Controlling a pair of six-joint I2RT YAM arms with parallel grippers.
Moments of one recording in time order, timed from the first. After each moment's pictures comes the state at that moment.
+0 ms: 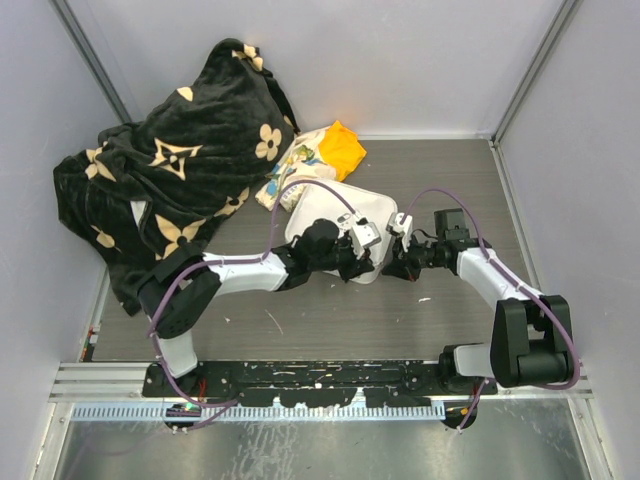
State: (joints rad) left arm -0.93 1.80 1.02 0.38 0.32 0.06; right arm 0.08 1.31 0.69 -0.43 -0.91 -0.74
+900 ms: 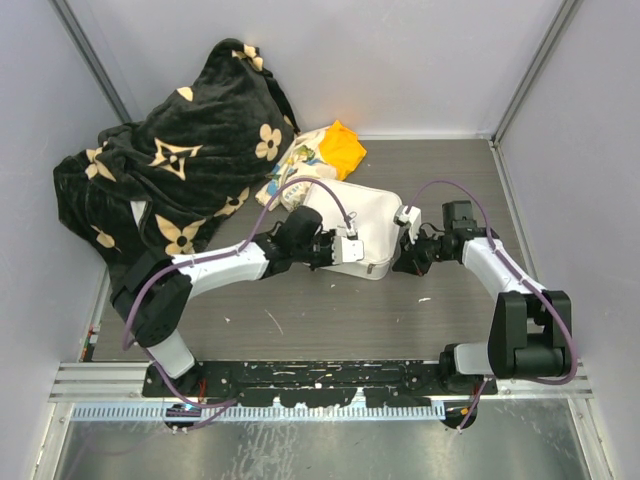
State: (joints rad) left arm -0.81 1.67 1.04 -0.02 0.36 0.75; right arm 0.03 1.36 0.79 -0.57 -0.85 -0.73
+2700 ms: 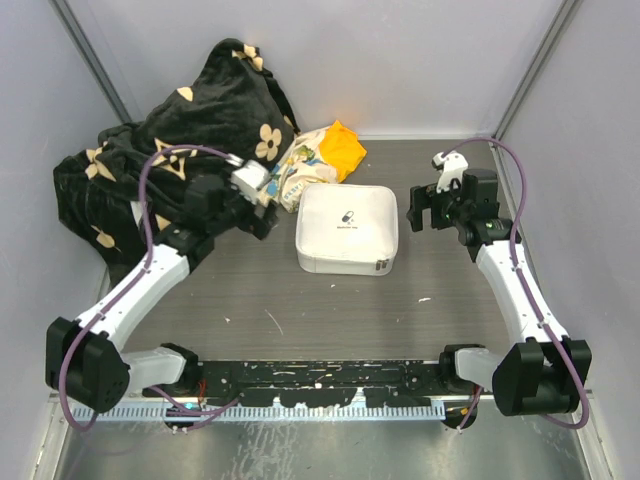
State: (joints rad) left arm -0.44 1.23 0.95 -0.14 0.24 0.23; right arm 0.03 1.17 0.98 -0.41 -0.28 -0.15
